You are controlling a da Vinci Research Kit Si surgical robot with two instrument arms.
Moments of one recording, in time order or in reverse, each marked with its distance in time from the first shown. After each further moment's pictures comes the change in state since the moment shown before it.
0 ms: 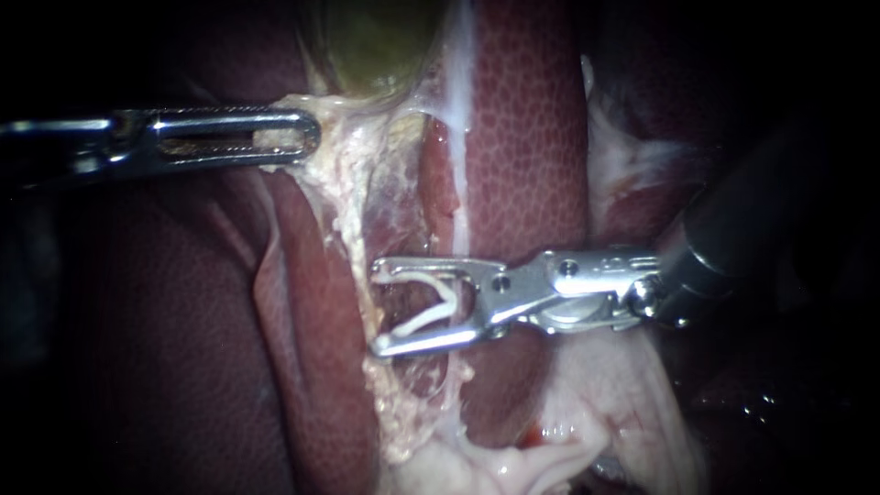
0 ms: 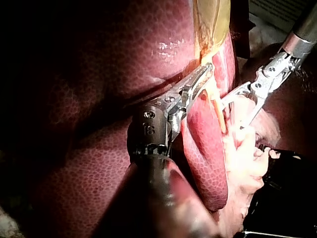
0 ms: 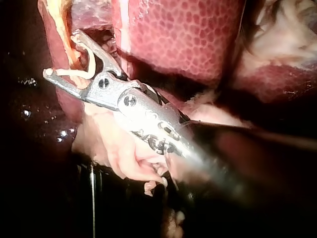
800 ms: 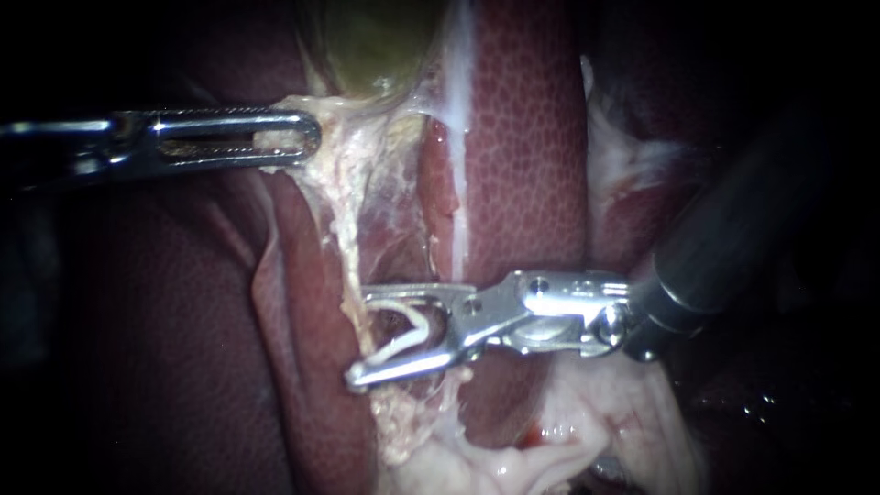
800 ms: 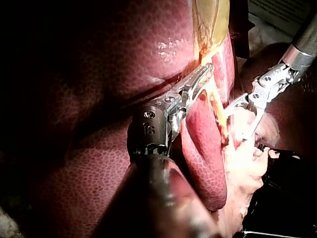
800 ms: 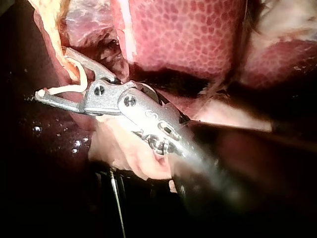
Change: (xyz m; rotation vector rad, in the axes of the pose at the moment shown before) right arm -0.001 -0.001 0.003 0.118 0.008 0.089; left arm 0.000 0.000 0.000 0.000 0.000 0.000
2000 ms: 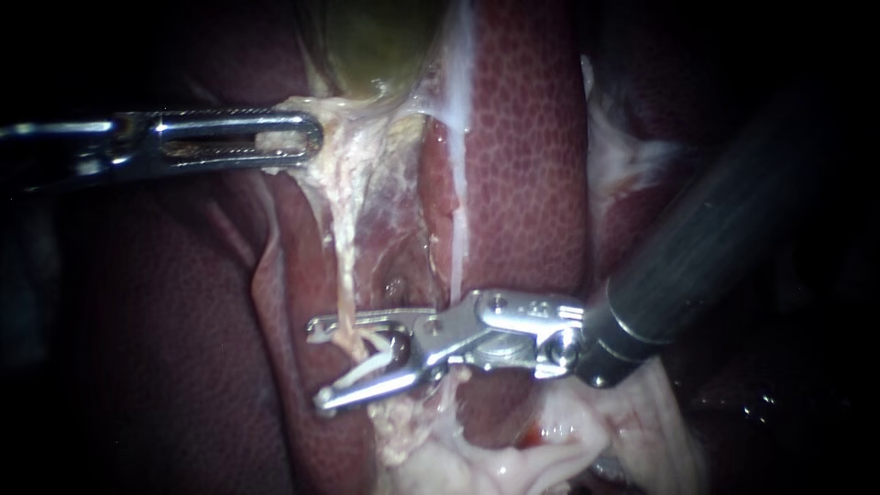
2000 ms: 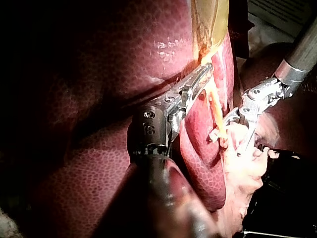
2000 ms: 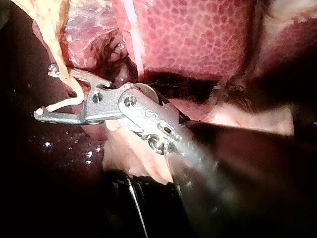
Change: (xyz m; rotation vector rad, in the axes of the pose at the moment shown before) right arm -0.003 0.002 0.002 0.101 -0.008 0.112; left arm 0.000 0.000 0.000 -0.002 -0.001 0.000
